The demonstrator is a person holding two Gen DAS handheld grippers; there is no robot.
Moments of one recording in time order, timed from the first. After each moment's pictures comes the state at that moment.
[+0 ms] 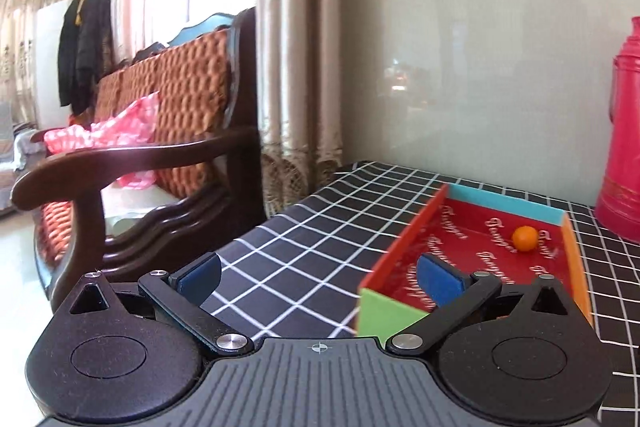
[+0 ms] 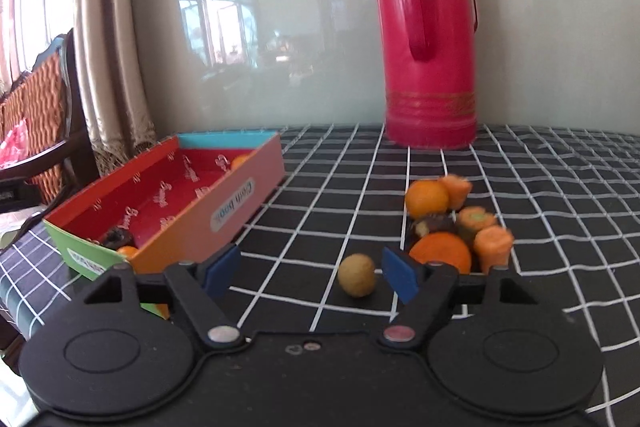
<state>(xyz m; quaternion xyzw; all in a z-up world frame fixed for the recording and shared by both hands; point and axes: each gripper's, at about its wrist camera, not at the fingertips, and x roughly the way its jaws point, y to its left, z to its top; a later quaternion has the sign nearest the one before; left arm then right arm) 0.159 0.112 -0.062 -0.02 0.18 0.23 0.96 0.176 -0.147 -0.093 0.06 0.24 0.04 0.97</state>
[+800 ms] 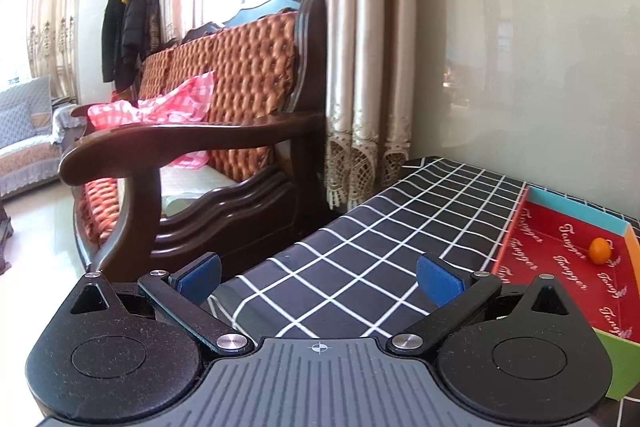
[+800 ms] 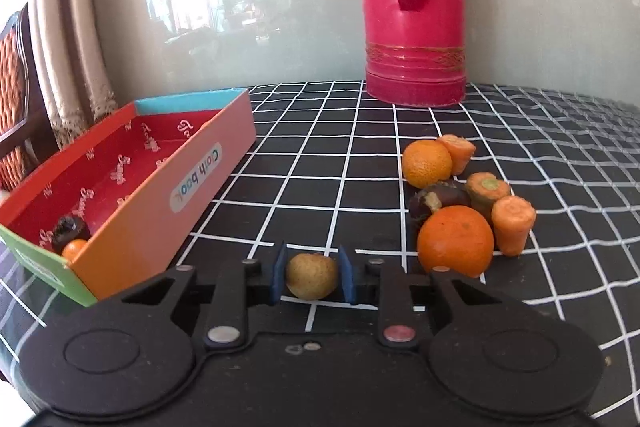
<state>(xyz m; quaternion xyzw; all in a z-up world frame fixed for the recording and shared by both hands) 0.139 0.178 -0.067 -0.05 0.19 0.29 0.94 0.206 -0.136 -0.109 0.05 0.29 -0.01 0.95</state>
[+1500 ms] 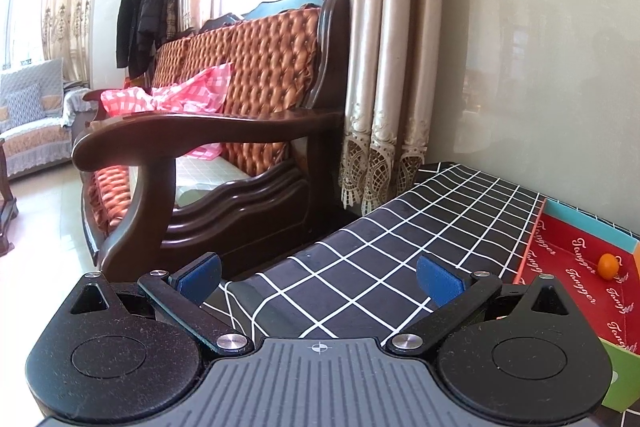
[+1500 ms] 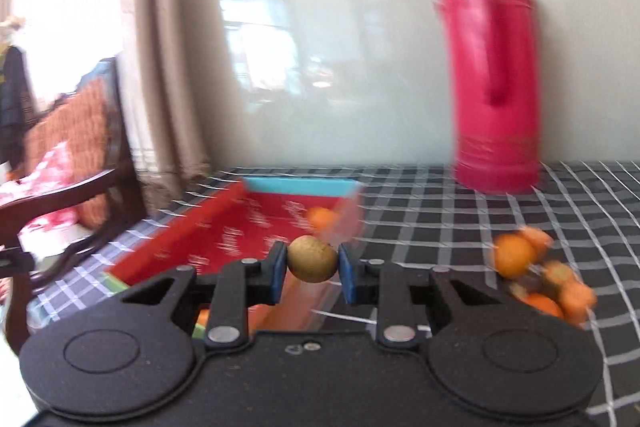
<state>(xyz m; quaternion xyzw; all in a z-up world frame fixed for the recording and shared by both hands) 0.131 0.195 -0.068 -0.08 0.19 0.30 0.93 0.184 -0.094 -0.063 0.05 0.19 0.14 0.97</state>
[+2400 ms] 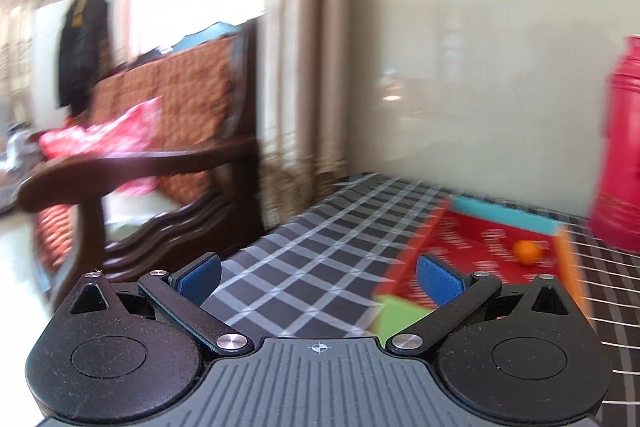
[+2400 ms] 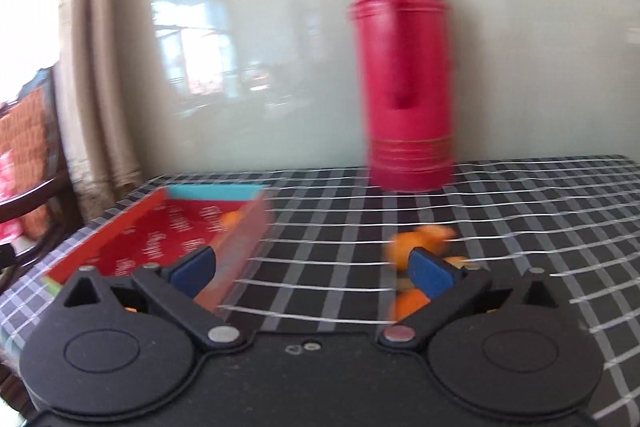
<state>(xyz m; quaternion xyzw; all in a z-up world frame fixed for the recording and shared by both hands) 0.138 0.113 -0.052 -0.02 0.16 0.19 0.97 0.160 -0.166 -0.063 0.07 0.18 -0.03 0.98</state>
